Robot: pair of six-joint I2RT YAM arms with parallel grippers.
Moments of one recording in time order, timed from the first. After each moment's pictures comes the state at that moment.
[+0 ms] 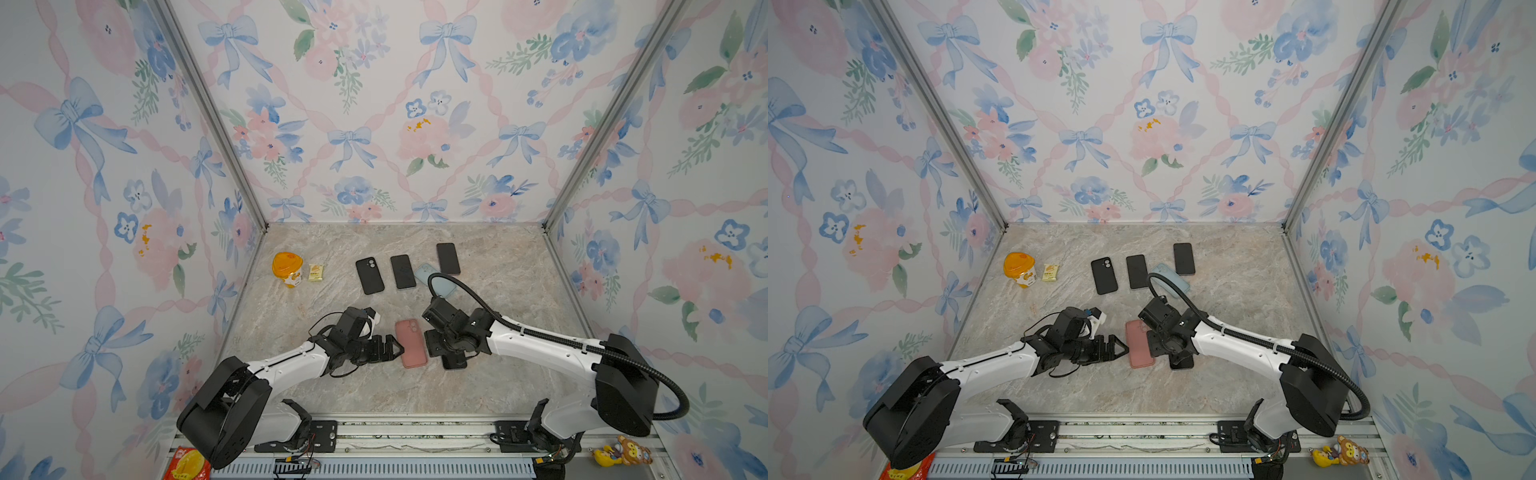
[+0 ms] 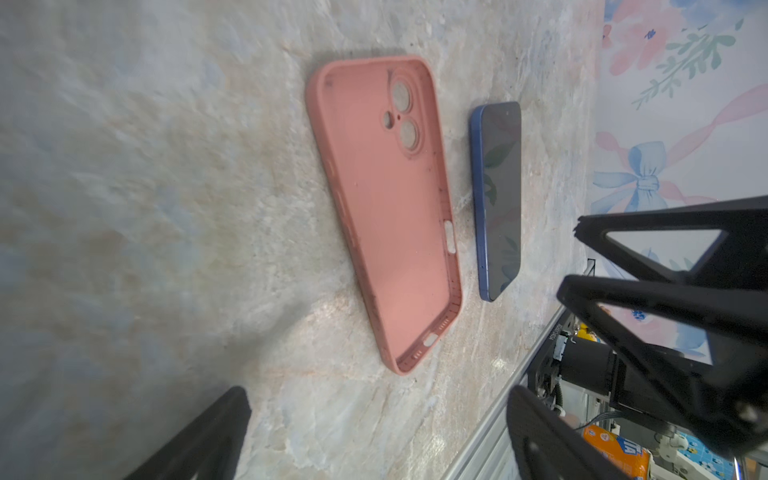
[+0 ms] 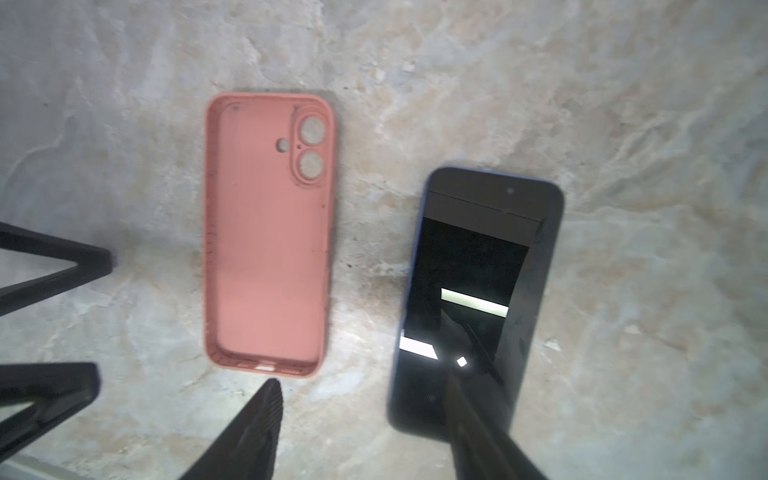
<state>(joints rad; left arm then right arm) -0.62 1.30 0.46 -0.04 0.47 -0.73 0.90 1.46 0.95 -0.72 0.17 0.62</state>
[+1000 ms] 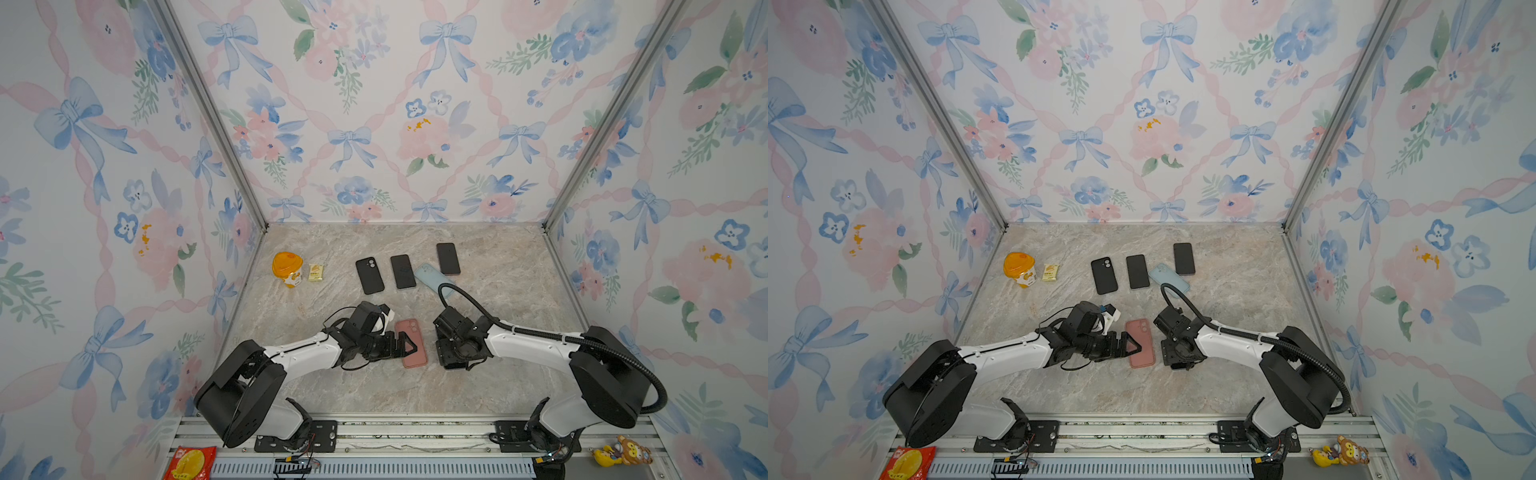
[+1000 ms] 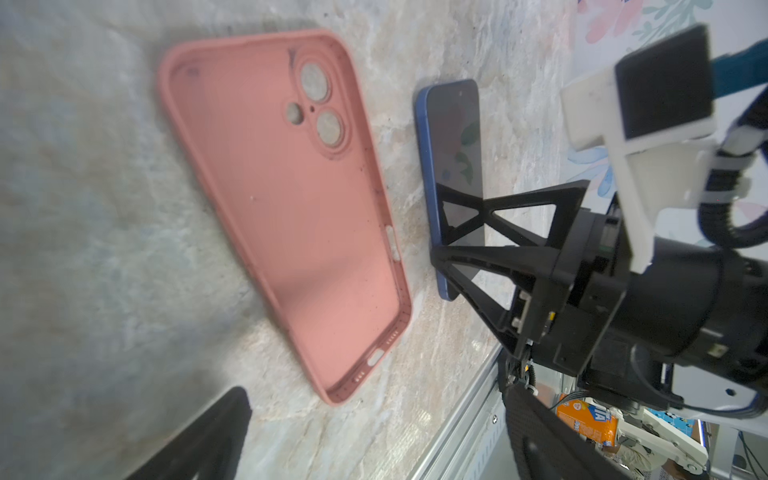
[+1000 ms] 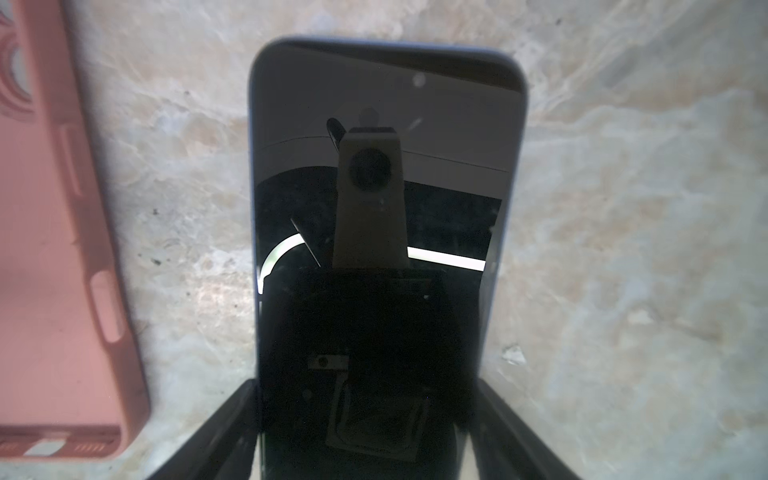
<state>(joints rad) -0.68 1.42 0.60 -0.03 0.51 -0.76 0.82 1.54 0.79 -0.60 0.15 0.61</state>
